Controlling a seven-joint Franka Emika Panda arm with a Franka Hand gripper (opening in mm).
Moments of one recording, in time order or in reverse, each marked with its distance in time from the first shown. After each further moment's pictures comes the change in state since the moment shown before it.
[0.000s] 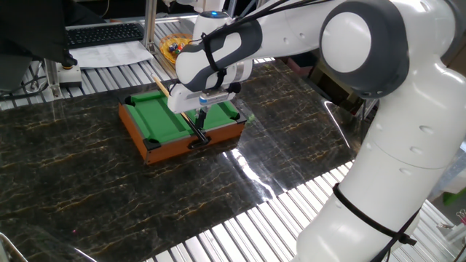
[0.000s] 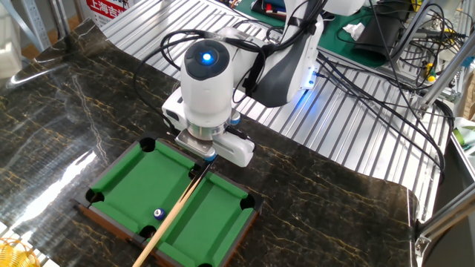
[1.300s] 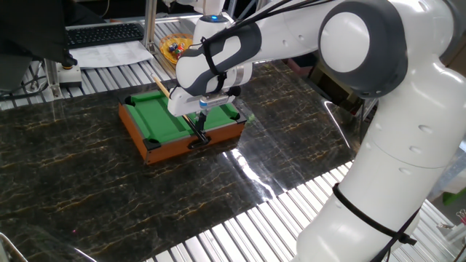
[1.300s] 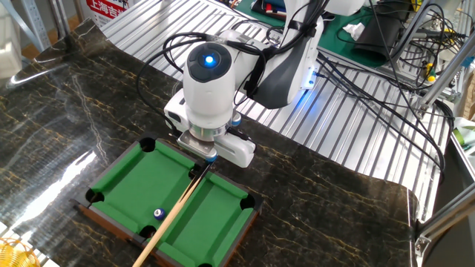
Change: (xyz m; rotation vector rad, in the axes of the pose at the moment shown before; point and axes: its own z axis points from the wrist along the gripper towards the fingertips) arm 0.003 0.001 0.008 0.002 -0.003 -0.004
